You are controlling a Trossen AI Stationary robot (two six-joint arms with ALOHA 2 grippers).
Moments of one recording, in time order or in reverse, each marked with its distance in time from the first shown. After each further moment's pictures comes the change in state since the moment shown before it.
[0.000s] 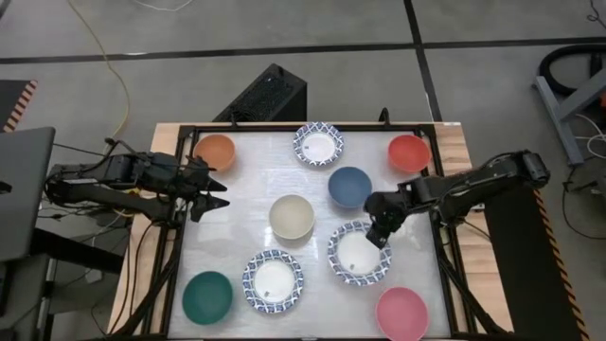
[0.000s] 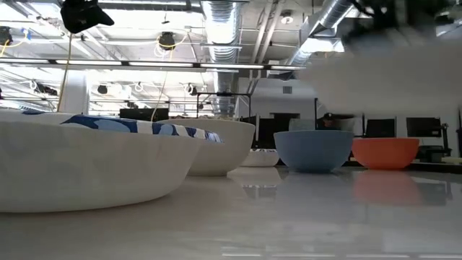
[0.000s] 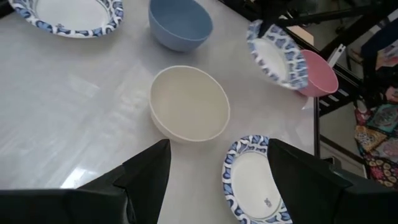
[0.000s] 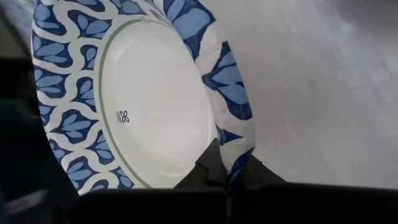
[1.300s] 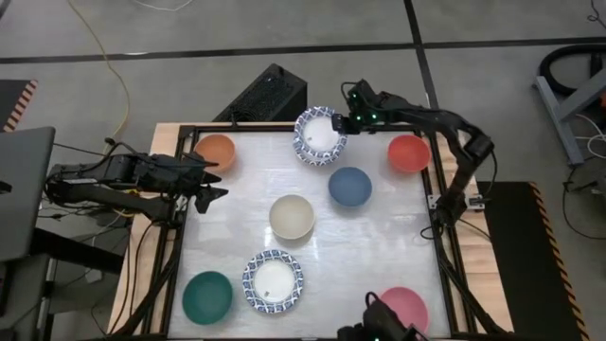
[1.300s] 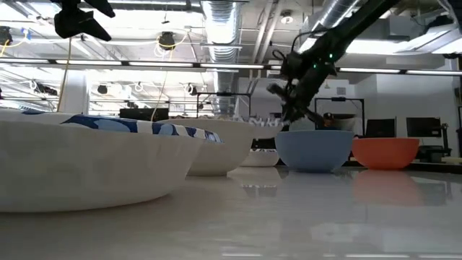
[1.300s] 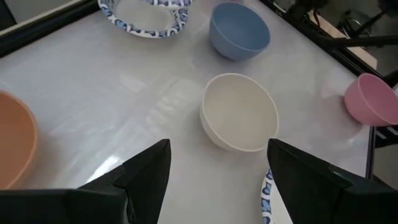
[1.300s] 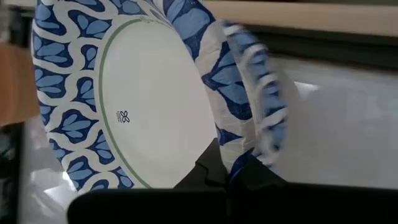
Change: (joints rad) left arm 0.000 -0.004 0.000 -0.089 -0.194 -0.087; right arm -0.941 0.627 0.504 0.187 -0.043 -0.222
